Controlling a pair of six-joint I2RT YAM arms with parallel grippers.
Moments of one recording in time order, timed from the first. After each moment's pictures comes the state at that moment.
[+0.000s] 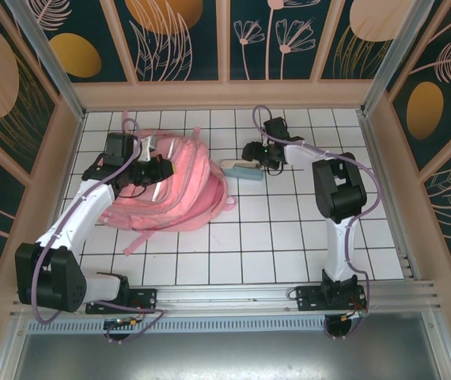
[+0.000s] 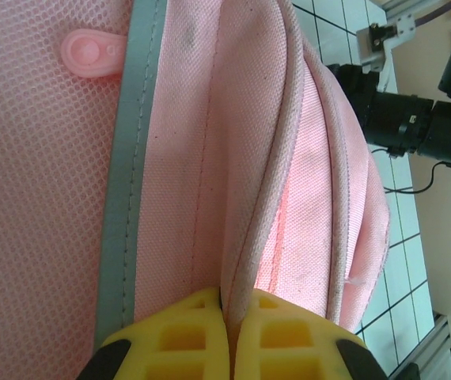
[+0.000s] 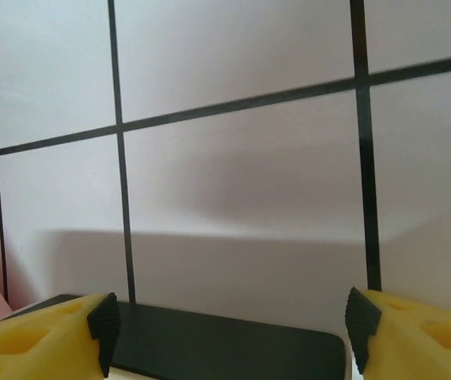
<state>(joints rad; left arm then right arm) -0.18 1.32 1.02 -0.50 0.57 -0.48 0.35 2.10 1.47 -0.33 -0.21 0.51</state>
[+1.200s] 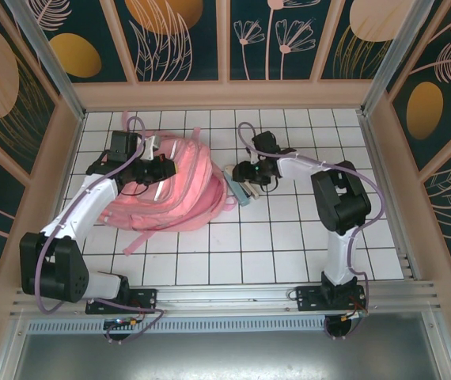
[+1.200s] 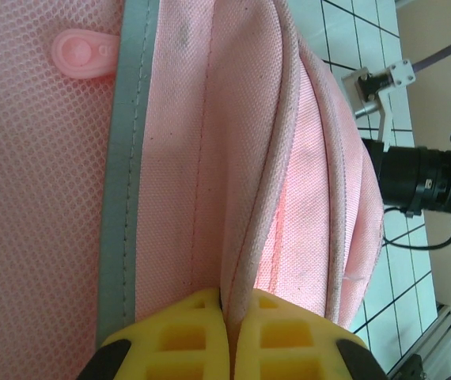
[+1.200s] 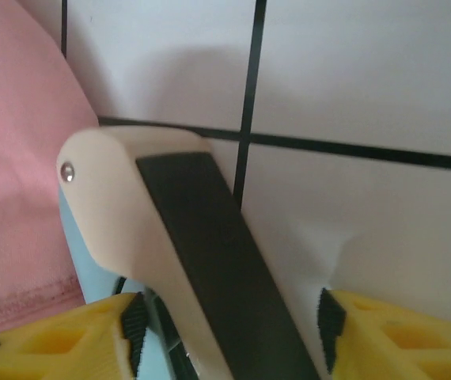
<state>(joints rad) -0.19 1.38 1.05 -0.51 0.58 -0.46 0.47 1.97 1.29 -0.37 -0.32 0.43</state>
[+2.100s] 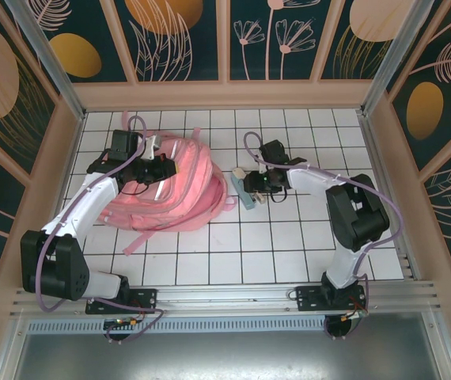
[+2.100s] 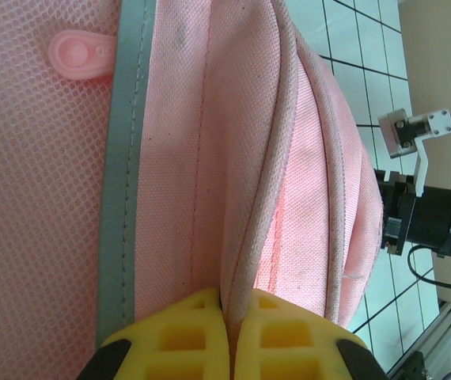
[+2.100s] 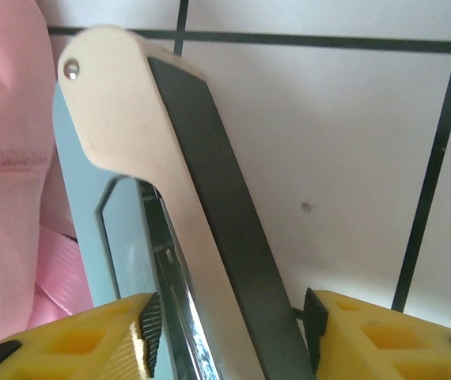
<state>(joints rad) -0.19 1.39 1.06 -0.52 0.58 -0.45 0.48 1.78 1.09 -0.40 -0.21 0.35</state>
